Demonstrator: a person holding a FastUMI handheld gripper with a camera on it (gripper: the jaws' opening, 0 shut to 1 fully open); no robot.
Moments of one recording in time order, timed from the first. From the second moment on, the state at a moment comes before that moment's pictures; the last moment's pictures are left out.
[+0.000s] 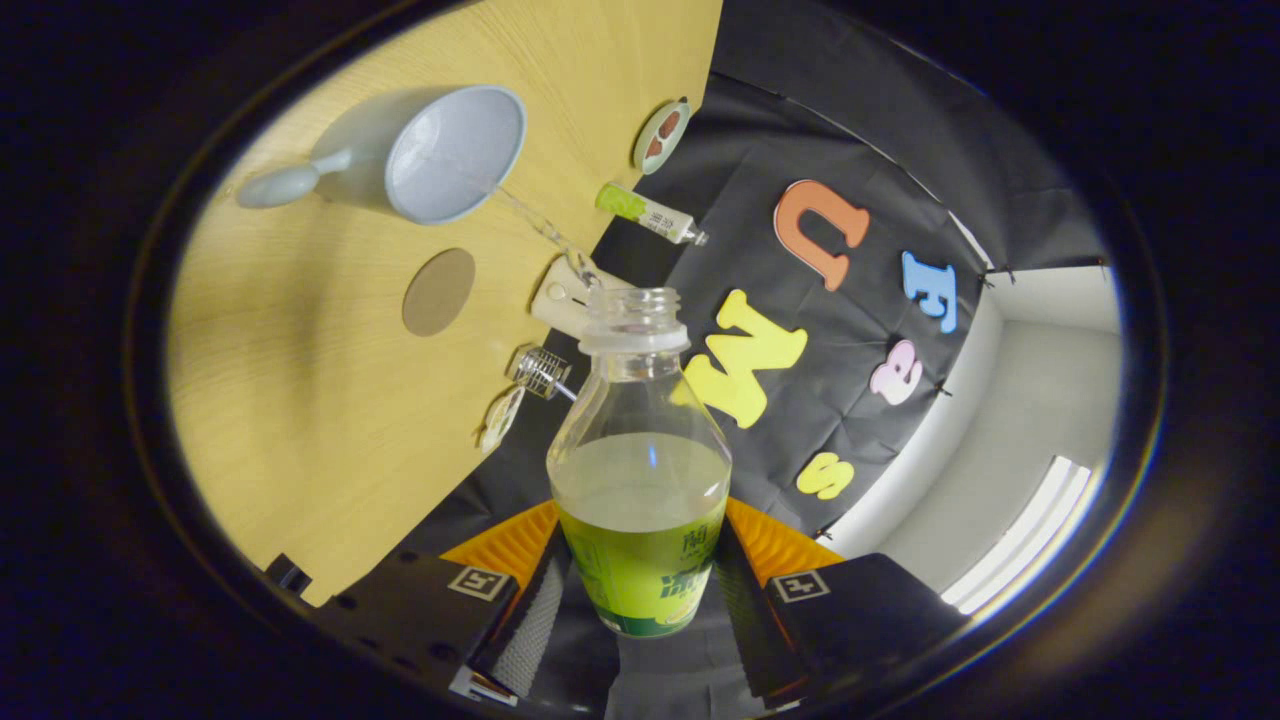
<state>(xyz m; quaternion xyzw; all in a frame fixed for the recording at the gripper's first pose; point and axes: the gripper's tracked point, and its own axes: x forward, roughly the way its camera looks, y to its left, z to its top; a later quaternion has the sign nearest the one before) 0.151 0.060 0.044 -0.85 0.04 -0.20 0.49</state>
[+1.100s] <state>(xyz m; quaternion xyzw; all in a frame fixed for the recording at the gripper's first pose) 0.149 0.086 0.068 -0.89 0.03 -0.21 0.41</state>
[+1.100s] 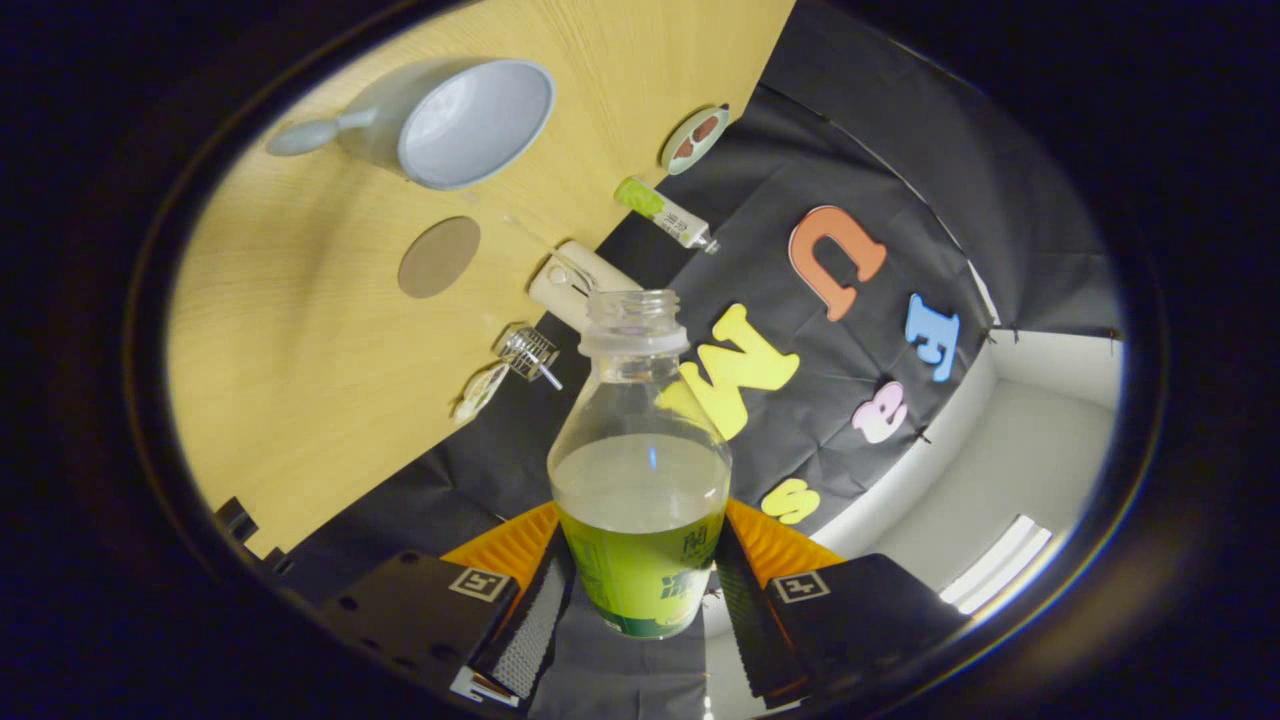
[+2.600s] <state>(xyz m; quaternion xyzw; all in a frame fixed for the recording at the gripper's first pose) 0.160 0.067 0.039 -0.73 0.02 -0.19 0.66</state>
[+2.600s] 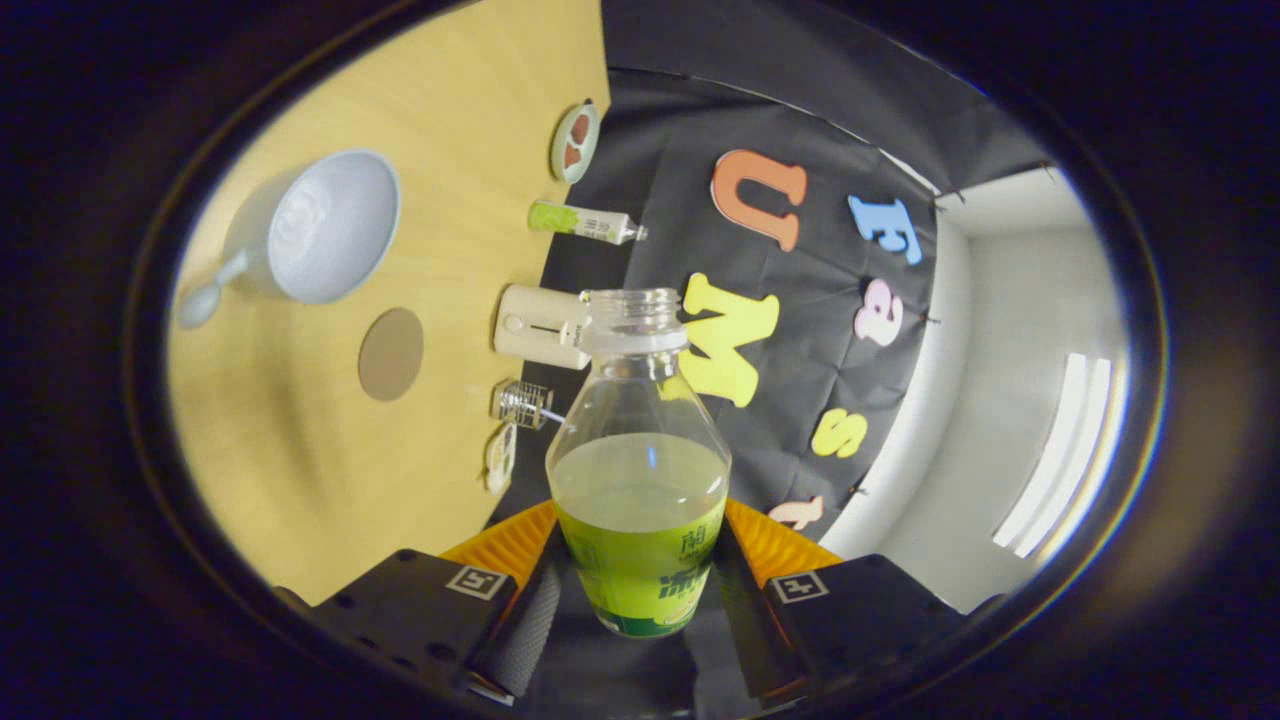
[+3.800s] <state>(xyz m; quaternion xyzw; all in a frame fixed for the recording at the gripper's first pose) 0.196 0.088 0.048 -0.13 0.00 -0.02 0.99</state>
